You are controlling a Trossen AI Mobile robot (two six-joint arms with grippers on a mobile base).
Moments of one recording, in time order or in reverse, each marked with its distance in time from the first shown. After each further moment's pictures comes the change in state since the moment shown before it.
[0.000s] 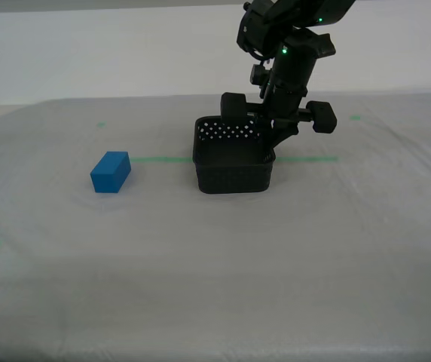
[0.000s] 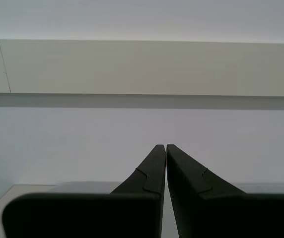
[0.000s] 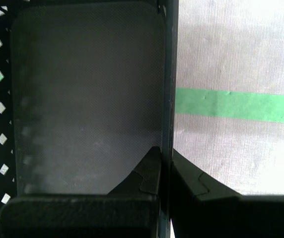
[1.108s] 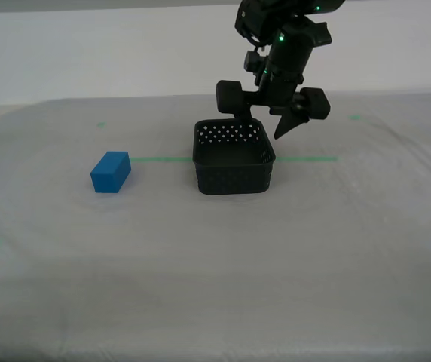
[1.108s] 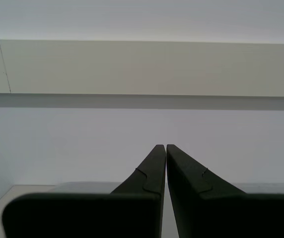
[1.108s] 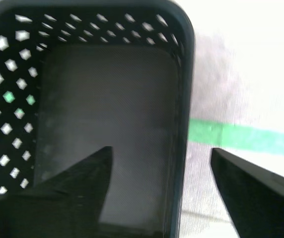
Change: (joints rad) arm 0 -0.006 0.000 0.062 -0.001 -0.001 -0.088; arm 1 0.000 0.000 0.000 0.000 0.000 0.000
